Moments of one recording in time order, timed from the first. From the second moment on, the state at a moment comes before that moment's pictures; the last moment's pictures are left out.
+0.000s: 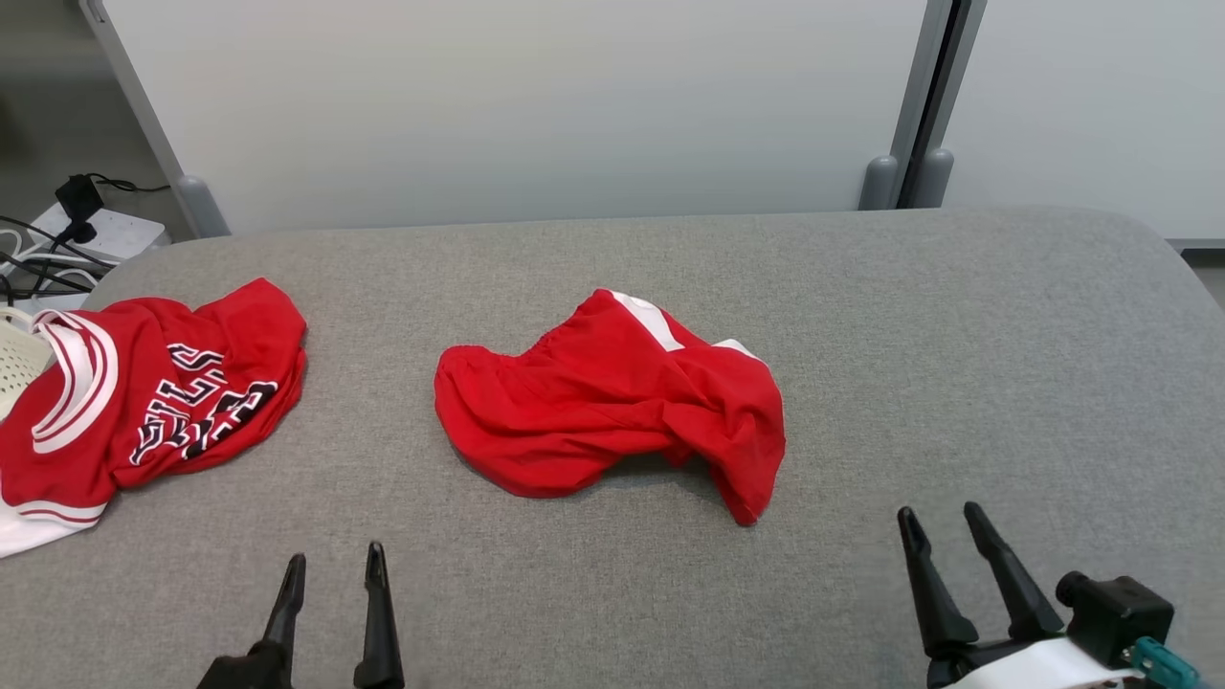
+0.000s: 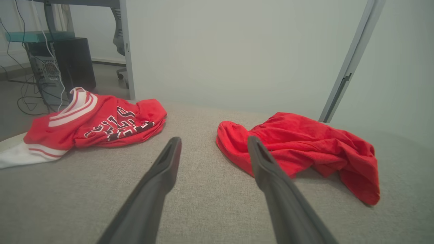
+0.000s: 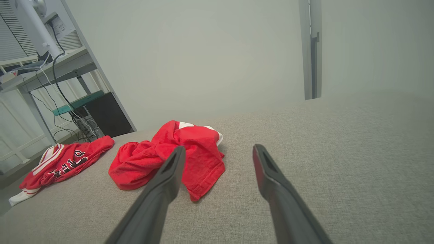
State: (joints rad) left arm 0.14 0.05 -0.11 0.08 -0.26 0.15 -0.25; right arm 0.01 -0.11 0.18 0.21 0.42 0.13 -0.25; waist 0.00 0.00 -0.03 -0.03
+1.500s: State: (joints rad) left arm 0.06 0.05 -0.23 0.12 -0.30 0.16 -0.25; right arm -0.34 -0.09 0.41 0.69 0.43 0.13 -0.25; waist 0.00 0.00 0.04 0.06
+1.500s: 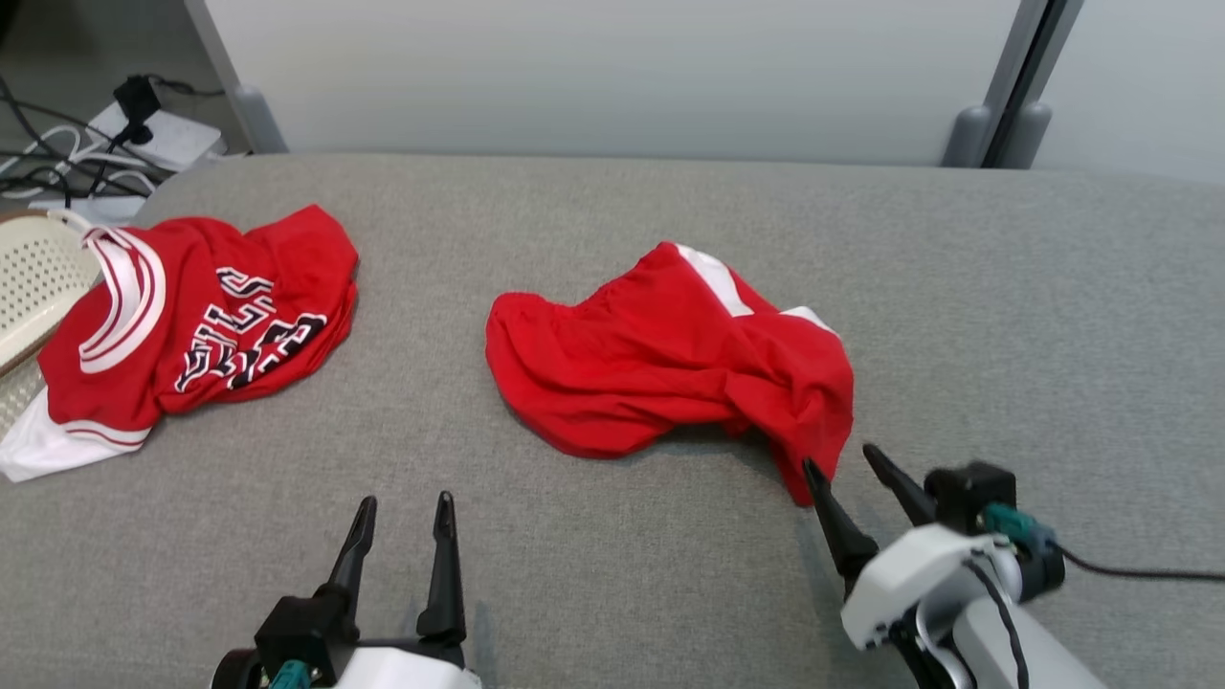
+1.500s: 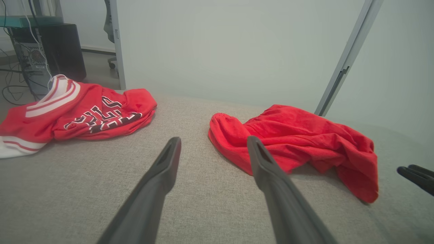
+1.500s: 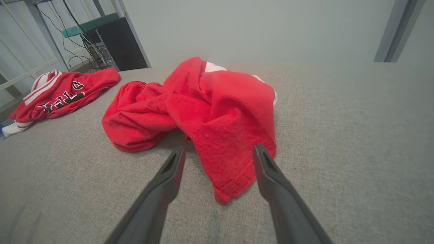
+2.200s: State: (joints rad) left arm -0.07 0.05 -0.29 0.12 -0.34 0.19 -0.25; right arm -0.60 -0.08 0.60 0.96 0.46 0.13 -0.25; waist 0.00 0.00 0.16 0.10
